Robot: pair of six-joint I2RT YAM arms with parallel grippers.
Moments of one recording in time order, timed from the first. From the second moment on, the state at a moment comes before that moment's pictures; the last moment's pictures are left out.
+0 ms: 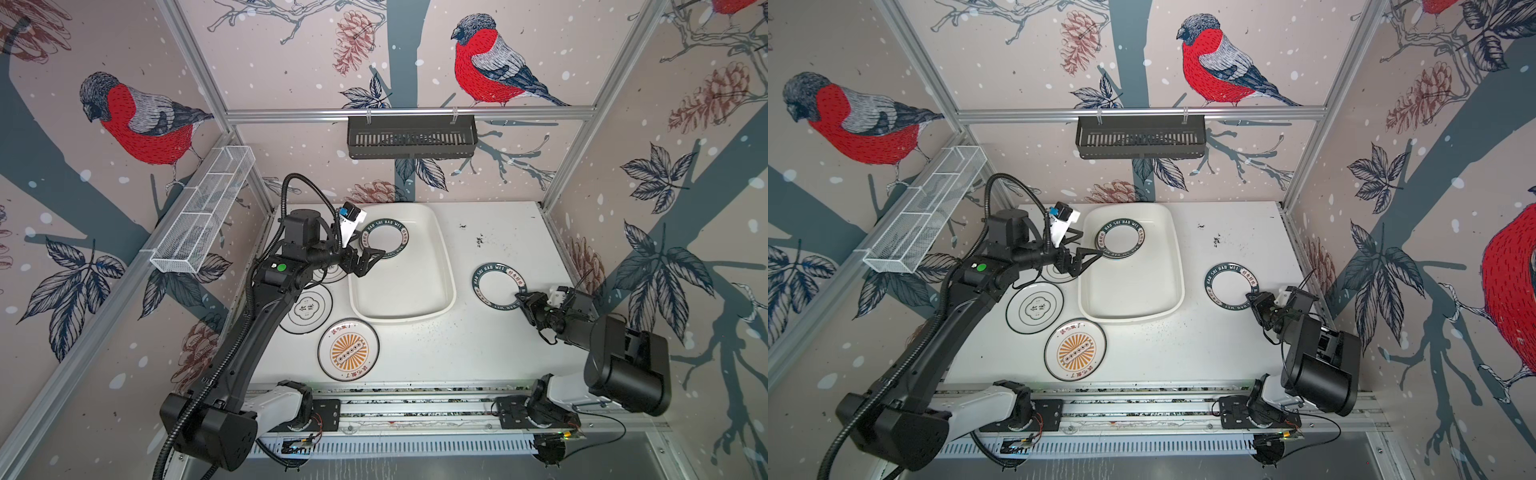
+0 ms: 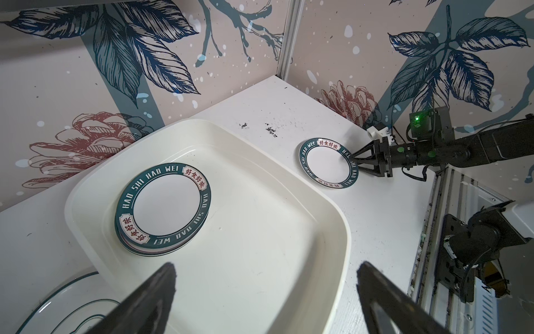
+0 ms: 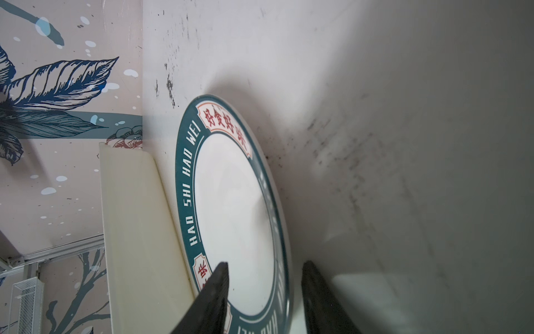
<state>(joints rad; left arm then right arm) -0.27 1.18 1.23 -0.54 0.62 0.16 -0.45 1.45 0.35 0.24 -0.68 0.71</state>
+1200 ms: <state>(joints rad) -0.27 1.21 1.24 -0.55 0.60 0.16 -0.46 1.57 0.36 0.39 -0.73 0.71</state>
